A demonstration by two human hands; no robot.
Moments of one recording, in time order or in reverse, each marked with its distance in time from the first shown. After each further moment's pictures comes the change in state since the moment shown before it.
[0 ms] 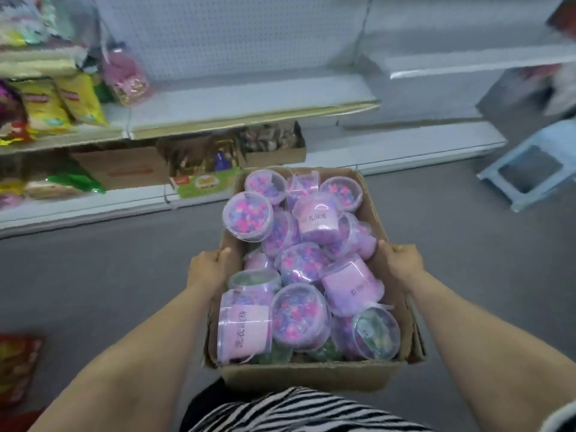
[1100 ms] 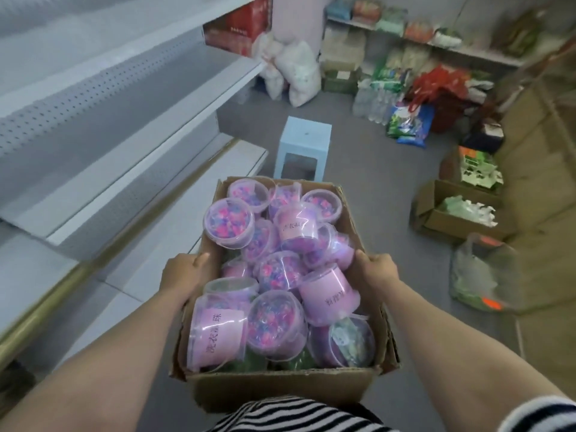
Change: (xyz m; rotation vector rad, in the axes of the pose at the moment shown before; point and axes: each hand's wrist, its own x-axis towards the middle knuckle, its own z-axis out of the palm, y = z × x) left_hand 0.351 0.793 0.371 0.320 -0.420 0.742; right_hand 0.468 0.163 -0.399 0.367 0.498 0.676
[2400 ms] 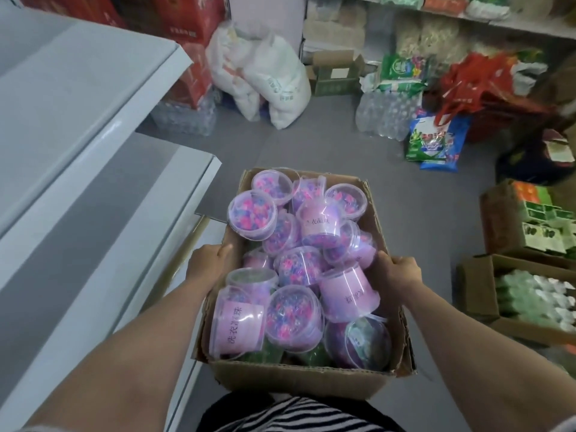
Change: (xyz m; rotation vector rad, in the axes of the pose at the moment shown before) left_hand 0.780 0.394 0.006 0.047 -0.171 0.095; right_hand 0.690 -0.406 -0.016 0.026 0.070 0.210
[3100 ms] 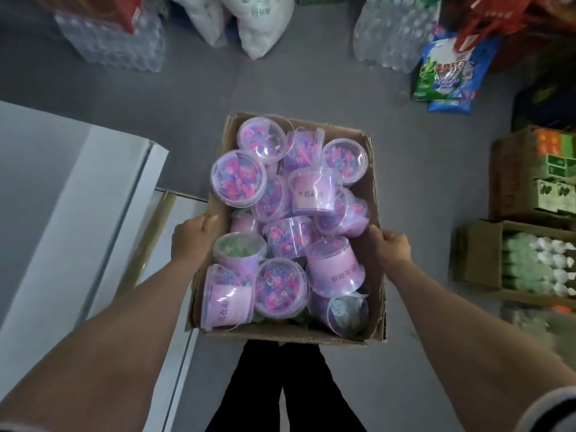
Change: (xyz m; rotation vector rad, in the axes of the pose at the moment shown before) left_hand 0.199 0.010 0.076 0.013 0.014 0.024; right_hand 0.168 -0.030 0.091 0.089 0.012 0.177
